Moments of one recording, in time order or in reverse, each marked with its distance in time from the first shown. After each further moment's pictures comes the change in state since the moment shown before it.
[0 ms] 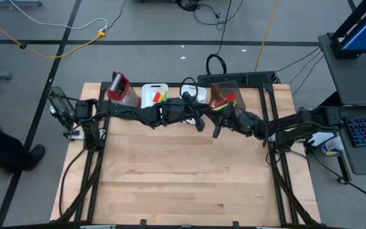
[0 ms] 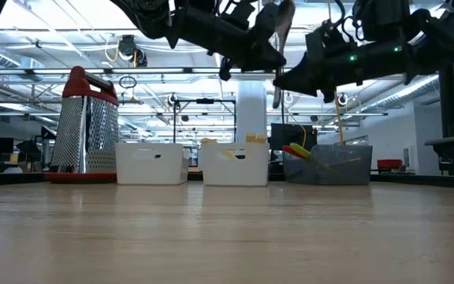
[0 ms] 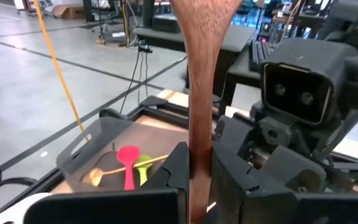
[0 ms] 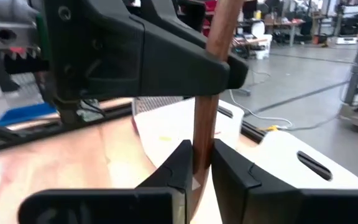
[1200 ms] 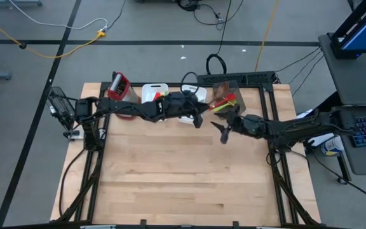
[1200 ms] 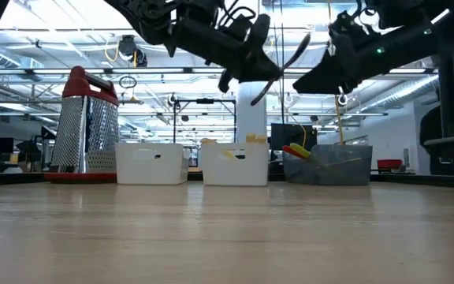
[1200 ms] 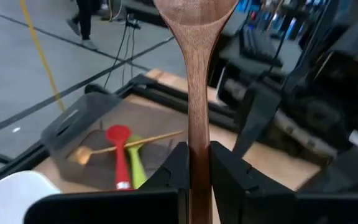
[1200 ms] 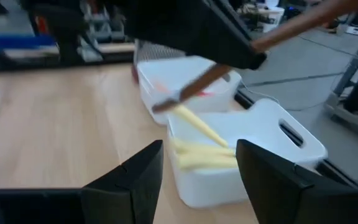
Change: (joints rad) left arm 0.064 0.000 0.001 -0.077 0.154 -0.084; right arm 0.073 -0.256 -0.001 -0.447 0.044 -0.092
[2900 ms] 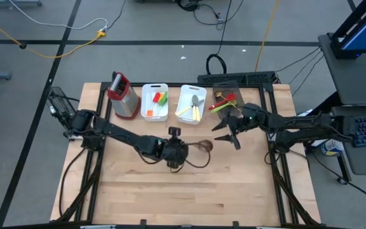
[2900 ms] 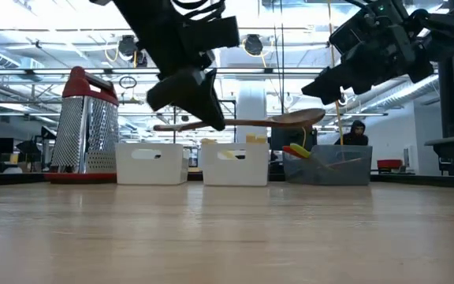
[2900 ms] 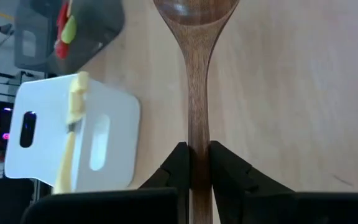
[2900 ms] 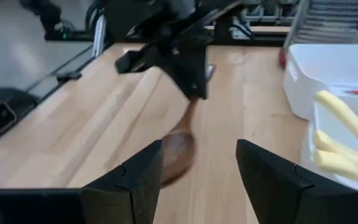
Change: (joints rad) left arm -0.434 0.003 -0.006 -0.783 -0.485 0.375; right arm -0.246 -0.010 0.000 -0.113 -0.885 -0.148
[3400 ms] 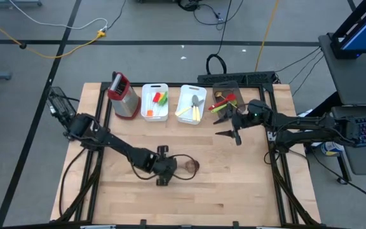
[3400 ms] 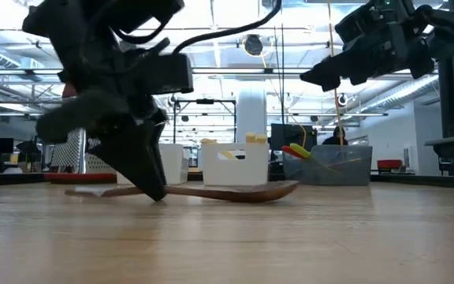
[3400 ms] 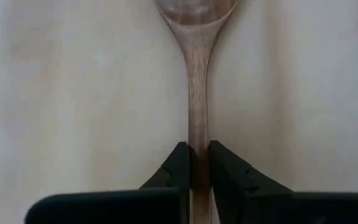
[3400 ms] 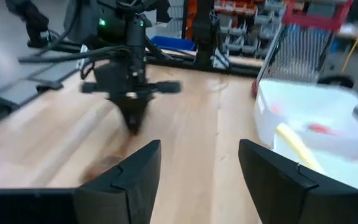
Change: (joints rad) left arm -0.126 0.010 -0.227 0.073 0.279 -0.415; right arm -0.066 -0.074 0.000 0.024 -0.007 -0.064
